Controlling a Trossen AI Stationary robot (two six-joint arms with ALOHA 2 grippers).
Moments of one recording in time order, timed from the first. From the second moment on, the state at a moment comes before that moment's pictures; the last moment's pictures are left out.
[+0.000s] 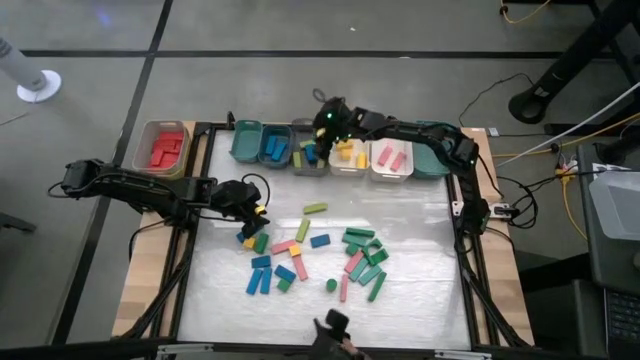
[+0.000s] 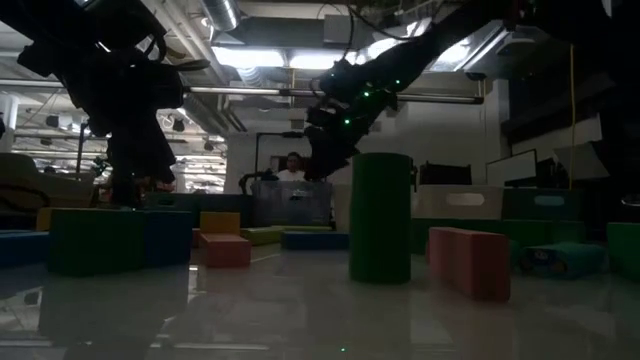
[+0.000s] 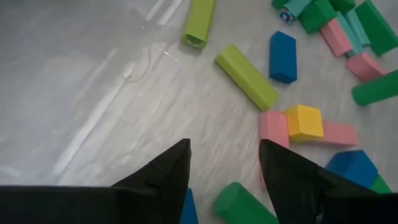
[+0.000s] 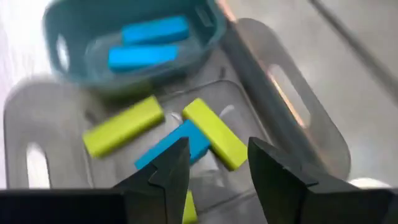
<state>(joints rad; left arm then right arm) 0.02 0.94 0.39 -0.23 -0.02 -0.54 -0.51 2.09 1.66 -0.34 -0.07 -0.04</state>
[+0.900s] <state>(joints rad) 0.02 0.94 0.39 -0.23 -0.07 -0.52 -0.45 2.17 1.98 -0.49 0.05 0.19</state>
